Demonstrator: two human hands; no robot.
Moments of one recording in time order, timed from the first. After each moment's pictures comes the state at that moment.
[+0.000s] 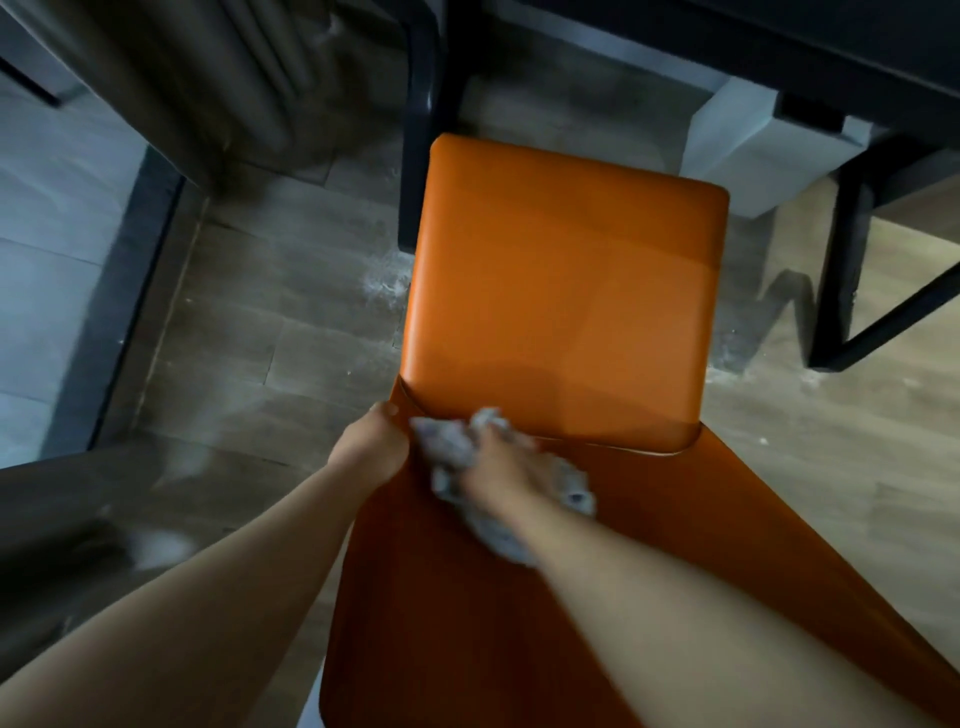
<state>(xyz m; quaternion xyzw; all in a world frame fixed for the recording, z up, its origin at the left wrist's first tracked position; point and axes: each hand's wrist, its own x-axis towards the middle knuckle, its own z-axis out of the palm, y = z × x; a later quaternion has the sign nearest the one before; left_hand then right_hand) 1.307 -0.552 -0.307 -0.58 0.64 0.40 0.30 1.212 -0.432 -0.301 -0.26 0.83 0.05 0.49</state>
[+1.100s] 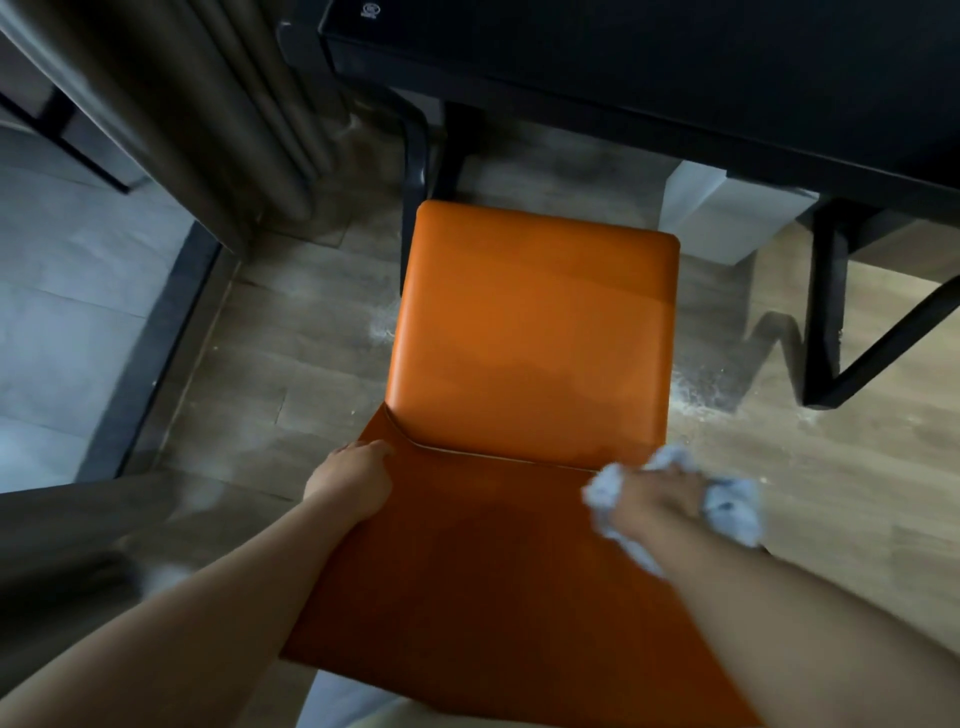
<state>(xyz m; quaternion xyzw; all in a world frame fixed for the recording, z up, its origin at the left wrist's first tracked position) 1.305 -0.508 -0.258 -0.48 0.76 0.28 0.34 1.093 -0.306 -0.265 -0.16 0.89 0.15 0.39</state>
